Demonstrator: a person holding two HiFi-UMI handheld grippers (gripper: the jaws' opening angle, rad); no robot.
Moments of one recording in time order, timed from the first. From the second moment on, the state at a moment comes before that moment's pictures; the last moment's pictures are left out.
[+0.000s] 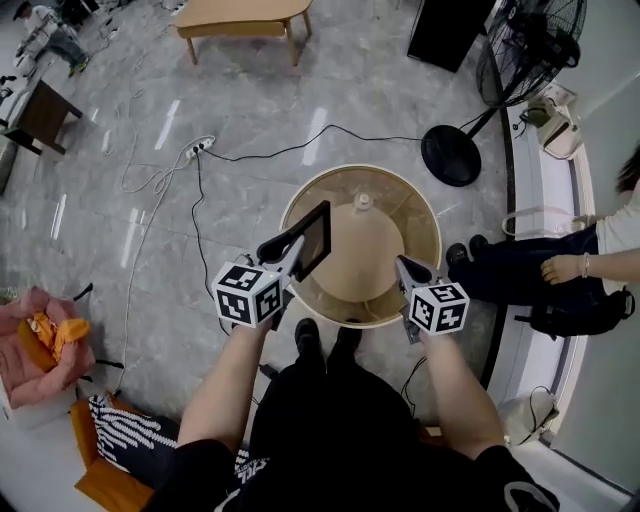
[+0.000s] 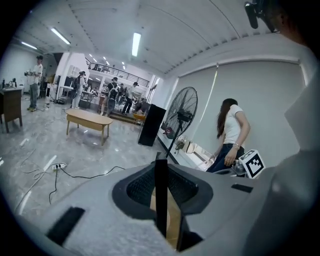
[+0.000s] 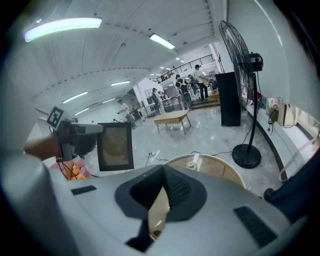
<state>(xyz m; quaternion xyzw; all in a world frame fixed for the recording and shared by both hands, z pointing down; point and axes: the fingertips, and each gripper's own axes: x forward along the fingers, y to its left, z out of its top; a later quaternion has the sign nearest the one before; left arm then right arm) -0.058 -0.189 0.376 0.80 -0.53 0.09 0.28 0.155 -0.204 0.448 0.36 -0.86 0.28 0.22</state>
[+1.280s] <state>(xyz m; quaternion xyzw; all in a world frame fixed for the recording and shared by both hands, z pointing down) -0.170 -0.114 0.172 0.79 -0.61 0.04 0.11 0.127 -0.157 0.195 0.40 -0.91 0.11 0.07</state>
